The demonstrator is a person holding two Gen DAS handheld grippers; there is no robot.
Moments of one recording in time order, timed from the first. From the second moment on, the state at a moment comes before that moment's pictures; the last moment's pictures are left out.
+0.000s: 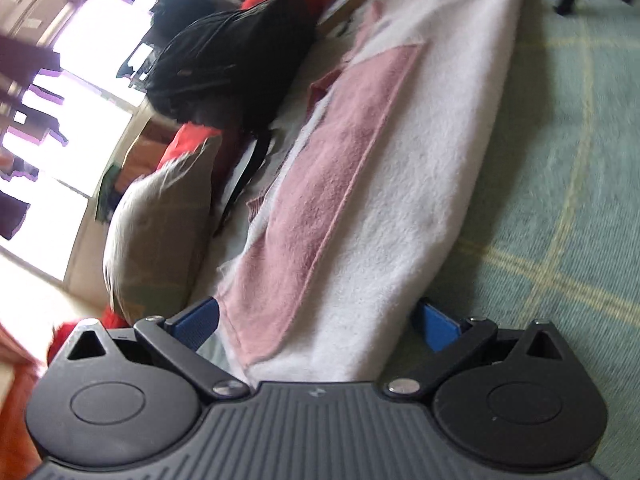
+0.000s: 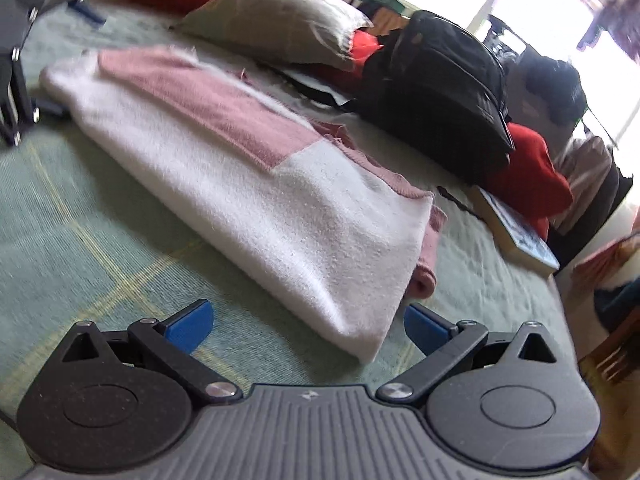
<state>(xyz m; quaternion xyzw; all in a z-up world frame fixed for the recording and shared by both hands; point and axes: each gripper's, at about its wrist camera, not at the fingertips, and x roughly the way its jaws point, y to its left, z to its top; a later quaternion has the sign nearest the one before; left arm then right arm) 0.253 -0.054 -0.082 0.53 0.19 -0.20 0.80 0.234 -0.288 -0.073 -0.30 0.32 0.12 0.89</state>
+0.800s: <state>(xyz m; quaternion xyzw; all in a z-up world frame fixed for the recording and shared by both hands) 0.261 -0.084 -0.108 0.67 0.11 -0.18 0.71 0.270 -0.241 -0.097 -0.56 0.23 0.09 0.79</state>
